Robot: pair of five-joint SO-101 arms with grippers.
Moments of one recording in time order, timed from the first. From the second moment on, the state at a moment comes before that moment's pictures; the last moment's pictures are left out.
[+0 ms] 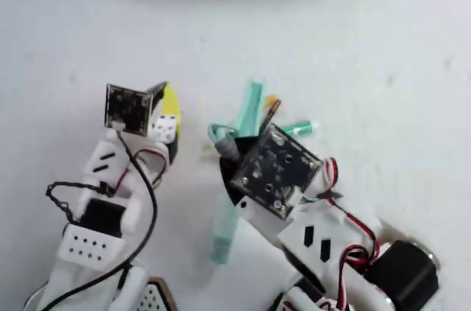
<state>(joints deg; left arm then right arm) 8.2 -65.0 70.1 22.5 2.1 -43.8 -55.5 11.1 86.2 22.0</state>
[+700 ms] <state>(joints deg) 24.9 -103.3 65.8 58.4 1.1 -43.5 -57.8 31.5 54.2 22.0</state>
